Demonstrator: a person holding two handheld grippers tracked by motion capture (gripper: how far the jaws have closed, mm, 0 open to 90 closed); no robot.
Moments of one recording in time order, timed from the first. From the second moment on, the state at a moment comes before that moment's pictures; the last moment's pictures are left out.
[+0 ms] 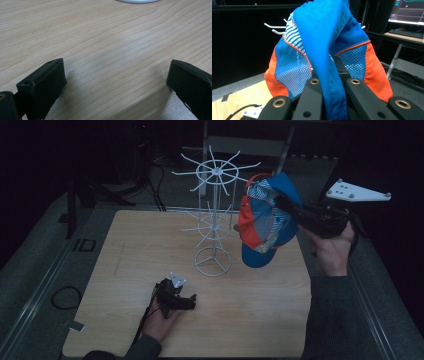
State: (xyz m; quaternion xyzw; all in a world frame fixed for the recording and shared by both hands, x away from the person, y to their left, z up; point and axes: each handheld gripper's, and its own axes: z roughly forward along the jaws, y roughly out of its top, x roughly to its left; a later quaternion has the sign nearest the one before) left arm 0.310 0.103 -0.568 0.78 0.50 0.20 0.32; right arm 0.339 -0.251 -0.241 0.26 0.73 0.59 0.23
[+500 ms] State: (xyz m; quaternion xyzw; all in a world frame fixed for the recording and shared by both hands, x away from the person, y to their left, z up) left arm 0.310 0.102 -0.568 0.78 0.50 0.20 0.32; right arm 0.361 -0.231 -0.273 0.28 0.77 0.54 0.19
